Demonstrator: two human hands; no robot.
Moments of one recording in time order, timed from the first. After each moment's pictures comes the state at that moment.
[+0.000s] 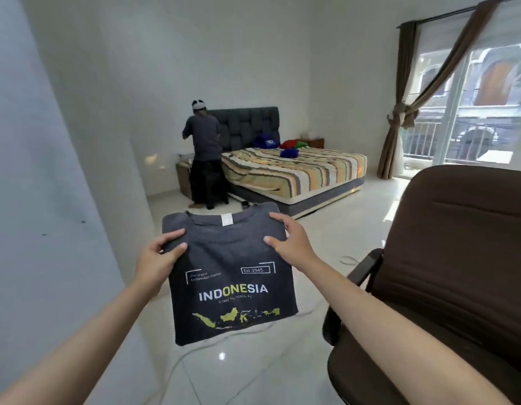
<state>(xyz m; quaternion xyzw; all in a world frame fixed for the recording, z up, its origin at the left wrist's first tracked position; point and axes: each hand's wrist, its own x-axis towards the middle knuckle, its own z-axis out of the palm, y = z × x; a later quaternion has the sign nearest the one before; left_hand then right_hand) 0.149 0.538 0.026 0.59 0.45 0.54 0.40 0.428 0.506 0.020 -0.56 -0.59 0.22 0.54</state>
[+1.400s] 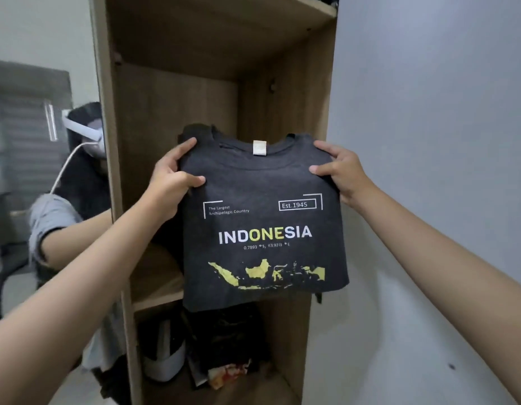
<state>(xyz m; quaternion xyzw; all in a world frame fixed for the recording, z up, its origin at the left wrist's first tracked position) -0.307 0.500 0.233 0.25 0.61 0.72 -0.21 -0.271 0.793 0.257 0.15 -0.70 0.65 0.26</state>
